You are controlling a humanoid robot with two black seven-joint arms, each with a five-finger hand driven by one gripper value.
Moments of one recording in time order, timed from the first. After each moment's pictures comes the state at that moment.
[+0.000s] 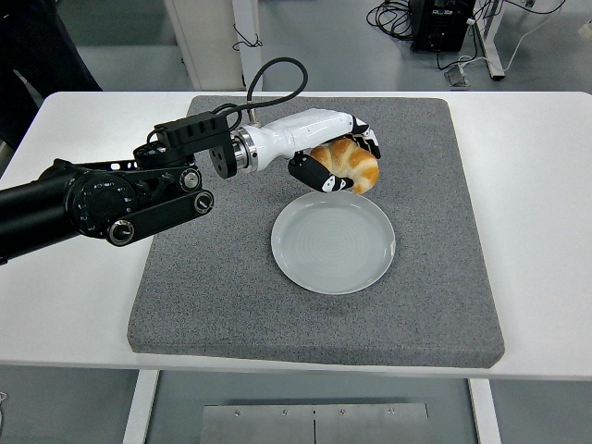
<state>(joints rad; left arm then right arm) -1.26 0.24 -0.04 -1.07 1.19 0.12 -0.22 -0.10 0.00 0.02 0.13 -0.10 0.03 0.41</state>
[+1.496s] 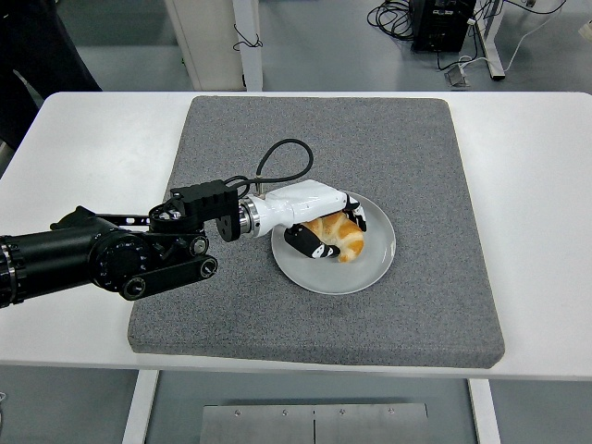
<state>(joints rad) -1.15 0.20 0.11 -1.06 1.26 0.21 -0.22 -0.10 0.00 0.02 0.13 -0.10 0.03 0.41</state>
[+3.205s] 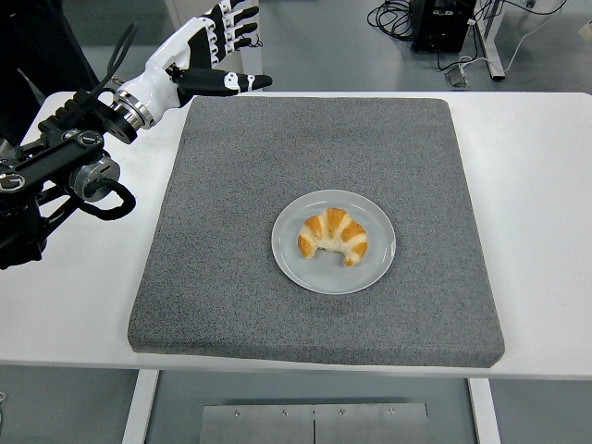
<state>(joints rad) -1.06 0.40 -0.38 -0.96 0.39 -0.01 -0.39 -0.10 0.00 0.02 0.13 -0.10 0.03 0.41</state>
